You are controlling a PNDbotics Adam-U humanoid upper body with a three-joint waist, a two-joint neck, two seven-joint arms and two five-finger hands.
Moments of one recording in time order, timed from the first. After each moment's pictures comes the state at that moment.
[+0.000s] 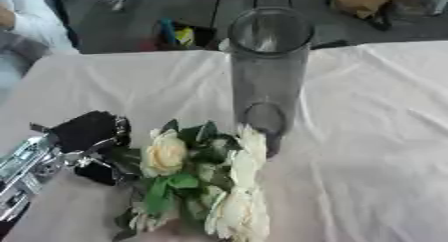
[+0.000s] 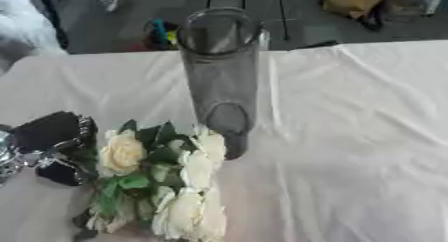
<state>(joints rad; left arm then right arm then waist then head) -0.57 0.78 -0.22 -1.46 -0.82 -0.39 -0.14 -0.25 -0.36 -0.12 -1.98 -0.07 -0.40 -0.10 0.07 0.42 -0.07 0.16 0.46</state>
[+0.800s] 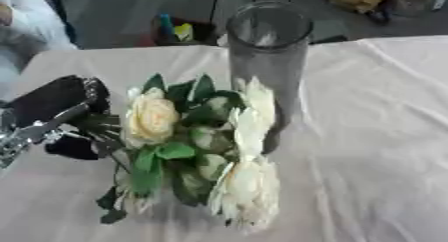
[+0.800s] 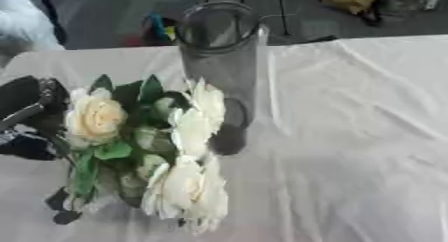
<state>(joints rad) -0.52 0.85 -0.10 -1.73 -0.56 -0.26 -0.19 -0.24 -0.36 -0.13 -1.98 -0.07 -0.40 -0.11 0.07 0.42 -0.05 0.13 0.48</state>
